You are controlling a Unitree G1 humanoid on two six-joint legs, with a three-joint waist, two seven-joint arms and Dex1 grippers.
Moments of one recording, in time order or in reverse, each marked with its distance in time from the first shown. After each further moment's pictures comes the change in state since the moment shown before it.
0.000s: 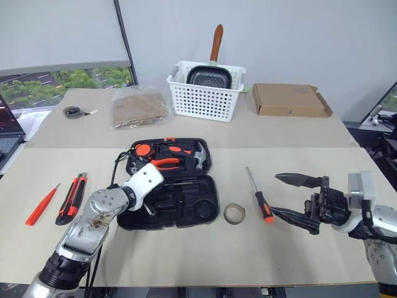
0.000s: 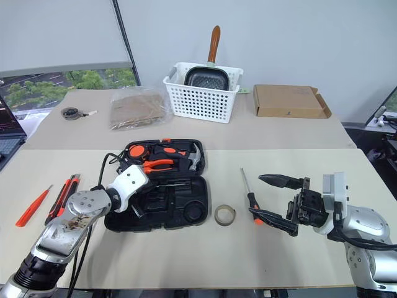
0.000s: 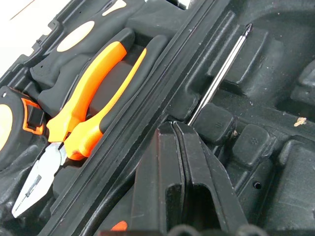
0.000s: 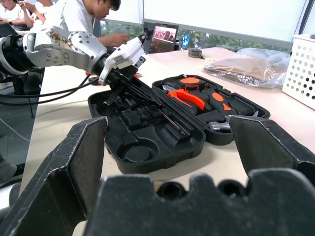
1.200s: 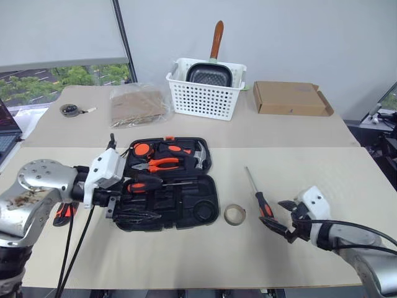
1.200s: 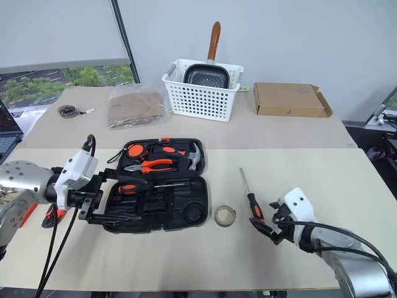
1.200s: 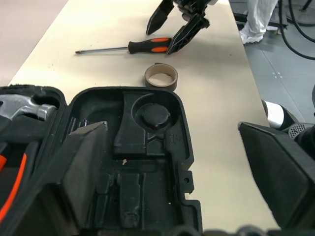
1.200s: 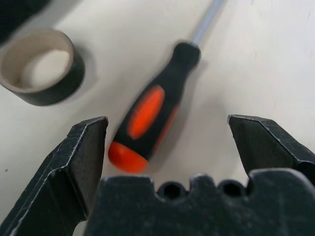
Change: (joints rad) left arm -0.076 0.328 0.298 -0.026 -0.589 -0.077 -0.746; right arm 0.089 -0.014 0.188 -0.203 -0.332 0.593 -0.676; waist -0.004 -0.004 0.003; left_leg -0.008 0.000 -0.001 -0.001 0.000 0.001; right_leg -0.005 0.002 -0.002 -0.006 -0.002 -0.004
